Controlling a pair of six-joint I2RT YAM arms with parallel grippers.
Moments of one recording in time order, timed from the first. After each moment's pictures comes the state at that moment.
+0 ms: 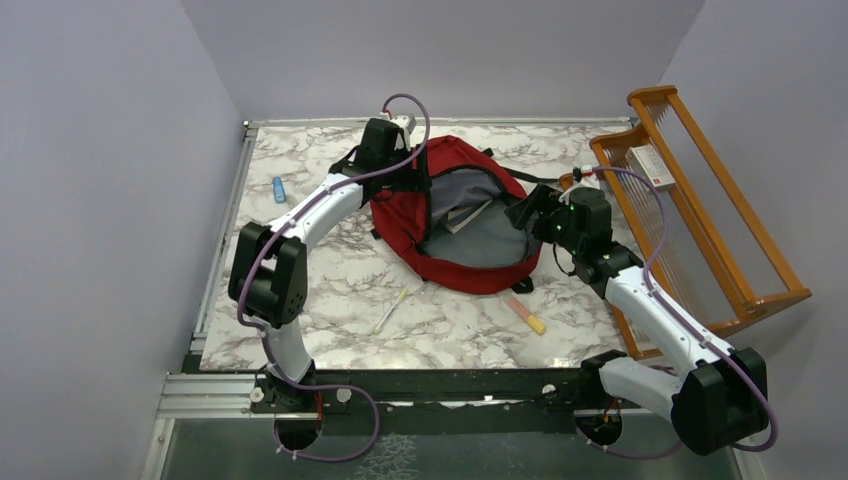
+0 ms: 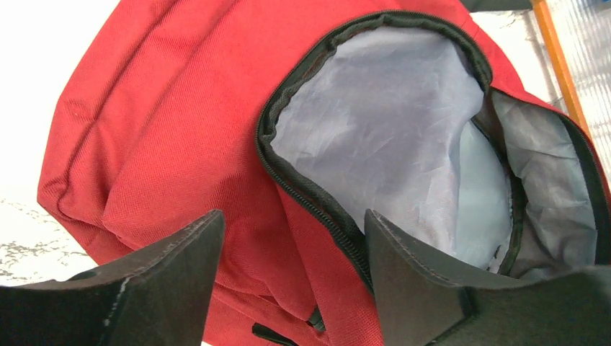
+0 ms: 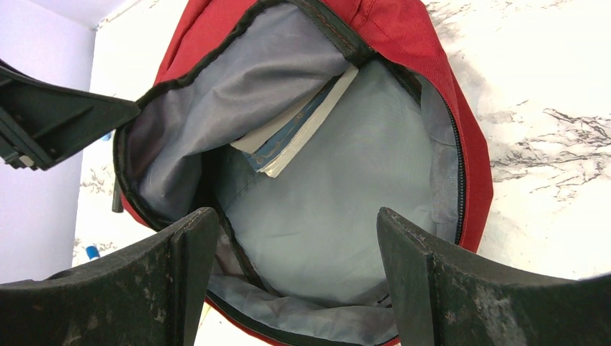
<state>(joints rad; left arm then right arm) -0.43 1.79 1.45 -0.29 0.17 -0.32 0.32 1.08 0.72 -0.06 0.00 0.62</state>
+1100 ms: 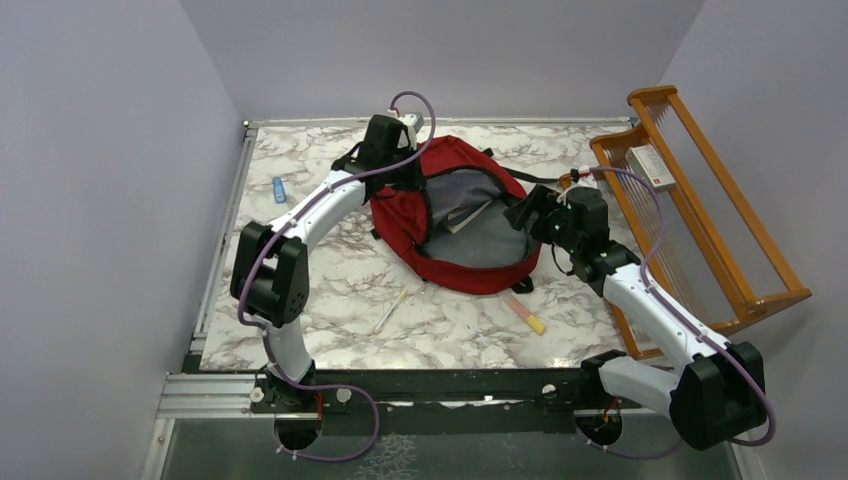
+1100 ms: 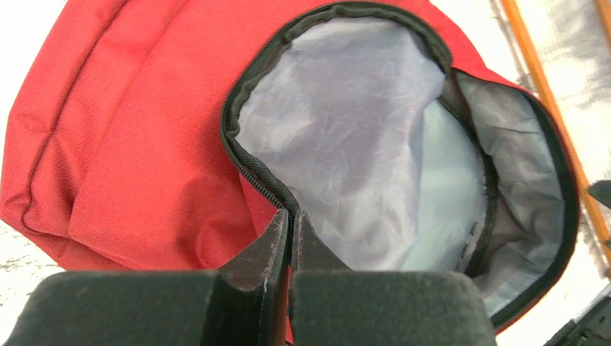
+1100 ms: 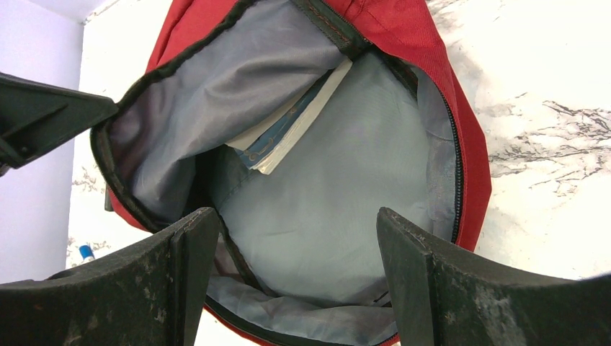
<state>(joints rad) -0.44 1.82 1.50 -0.34 0.23 -0.30 0.32 1.11 0.72 -0.06 0.00 0.63</state>
